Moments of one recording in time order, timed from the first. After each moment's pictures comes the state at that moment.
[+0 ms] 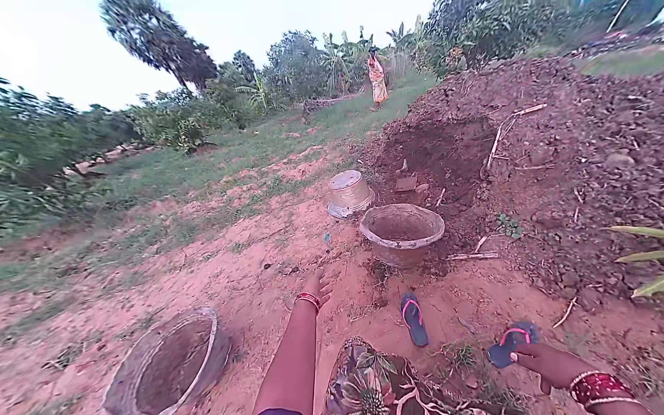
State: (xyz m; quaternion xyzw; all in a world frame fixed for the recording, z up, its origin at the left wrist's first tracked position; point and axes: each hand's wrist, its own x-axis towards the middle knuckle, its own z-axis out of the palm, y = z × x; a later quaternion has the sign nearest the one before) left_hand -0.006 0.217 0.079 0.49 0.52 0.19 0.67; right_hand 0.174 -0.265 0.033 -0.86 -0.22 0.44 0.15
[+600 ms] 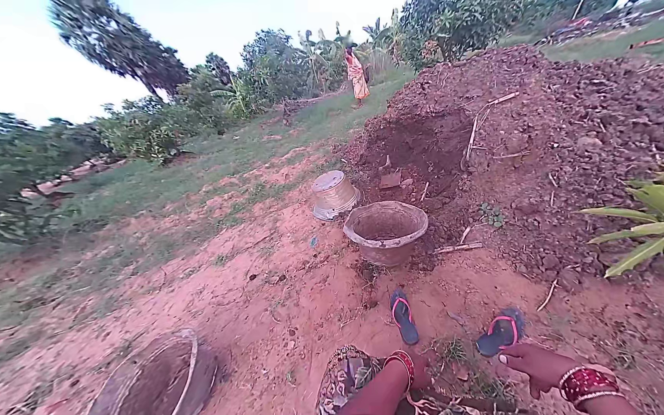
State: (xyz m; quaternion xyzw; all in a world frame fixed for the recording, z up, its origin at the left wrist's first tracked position) left_hand 0.055 -0.018 -0.031 0.87 0.03 -0.46 0.17; right_hand 0.181 -0.284 0.004 -0.82 -0.18 0.50 0.19
